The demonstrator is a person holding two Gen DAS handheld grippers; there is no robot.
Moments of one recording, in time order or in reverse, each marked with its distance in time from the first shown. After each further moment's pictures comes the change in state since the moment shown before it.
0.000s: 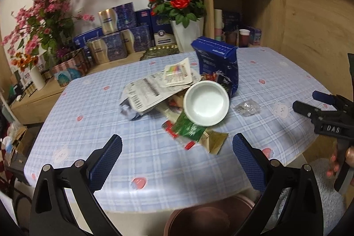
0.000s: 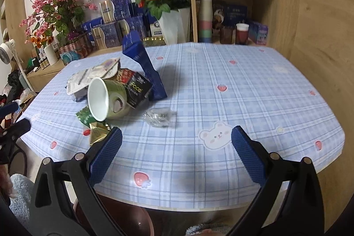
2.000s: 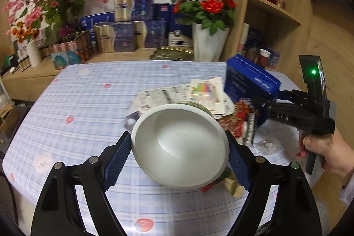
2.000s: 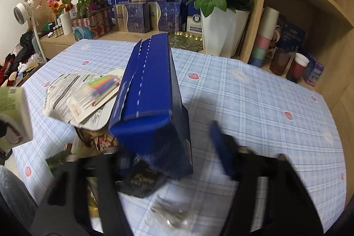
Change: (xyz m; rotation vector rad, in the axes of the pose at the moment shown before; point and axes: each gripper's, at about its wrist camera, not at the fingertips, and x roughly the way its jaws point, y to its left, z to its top) left arm 0.064 0.076 0.032 -0.219 -0.010 -0.027; right arm 0.163 0.064 0.114 -0.268 0.077 0.113
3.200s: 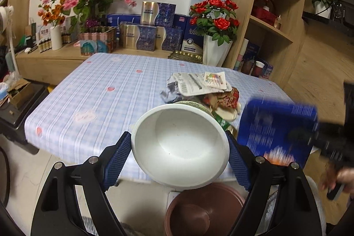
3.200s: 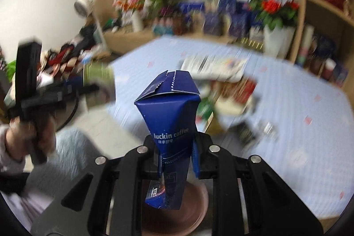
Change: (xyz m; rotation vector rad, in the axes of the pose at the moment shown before) left arm -0.155 0.061 -0.091 -0.100 -0.053 -0.020; right arm -0.203 0.130 -0.106 -0.116 0.009 0.337
